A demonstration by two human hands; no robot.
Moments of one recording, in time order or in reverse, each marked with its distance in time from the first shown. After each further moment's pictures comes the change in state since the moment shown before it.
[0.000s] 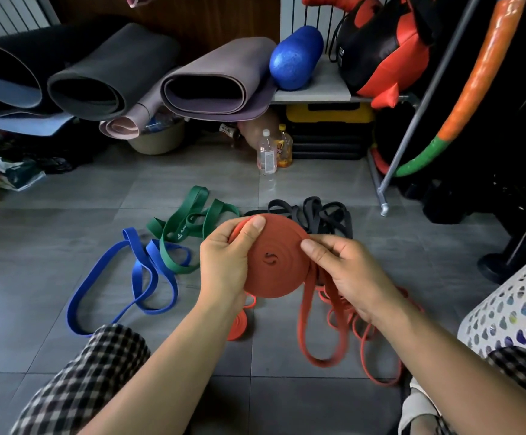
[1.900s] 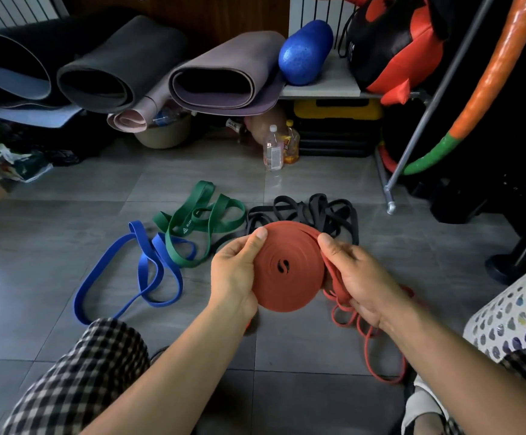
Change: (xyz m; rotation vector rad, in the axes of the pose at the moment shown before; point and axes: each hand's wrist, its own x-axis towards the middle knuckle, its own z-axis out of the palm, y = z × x) left_hand -0.005 -0.014 -0.007 -0.218 0.052 -0.357; right_hand 0.000 0.020 -0.004 0.052 0.004 0.207
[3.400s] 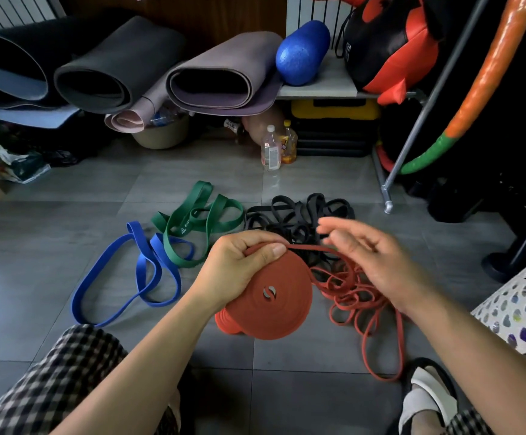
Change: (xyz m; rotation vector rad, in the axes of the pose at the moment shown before) left_hand 0.000 0.019 -0.018 0.694 -0.483 0.491; right_hand -0.016 -0.030 -0.022 -0.294 -0.003 -0.247
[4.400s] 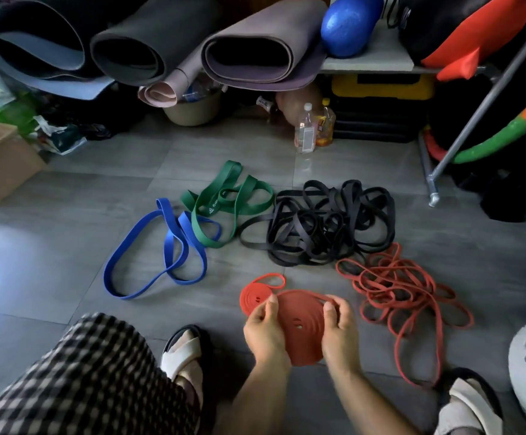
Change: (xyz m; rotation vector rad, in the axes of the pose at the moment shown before) left_hand -0.042 -0.154 0.067 -0.479 0.858 -0.799; right_hand -0.014 0.151 0.138 0.049 0.456 0.377
